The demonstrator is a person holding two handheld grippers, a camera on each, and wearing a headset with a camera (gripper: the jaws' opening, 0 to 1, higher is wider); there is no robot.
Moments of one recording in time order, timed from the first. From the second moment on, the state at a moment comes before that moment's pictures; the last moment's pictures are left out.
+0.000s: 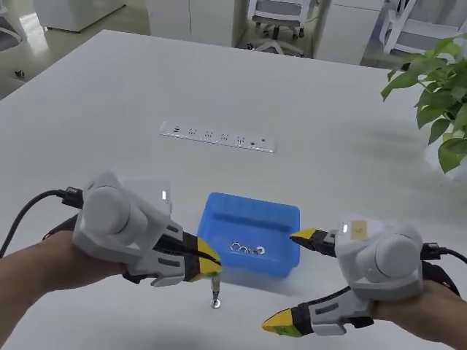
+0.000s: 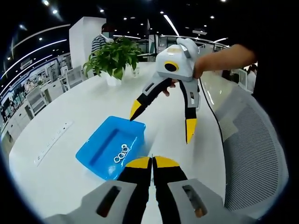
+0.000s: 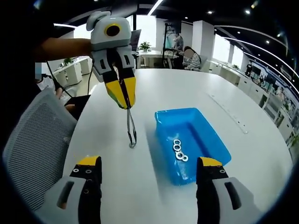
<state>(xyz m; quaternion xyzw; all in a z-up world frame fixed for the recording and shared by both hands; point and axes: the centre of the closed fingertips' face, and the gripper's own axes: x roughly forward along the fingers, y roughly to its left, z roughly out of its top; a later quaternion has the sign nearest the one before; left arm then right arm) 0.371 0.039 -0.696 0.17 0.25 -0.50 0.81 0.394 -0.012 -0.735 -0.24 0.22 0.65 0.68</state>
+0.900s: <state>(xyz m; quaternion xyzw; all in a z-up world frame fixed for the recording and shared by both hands) 0.368 0.037 -0.696 0.17 0.25 -0.50 0.81 0.371 0.033 -0.747 -0.30 0.18 0.74 0.58</state>
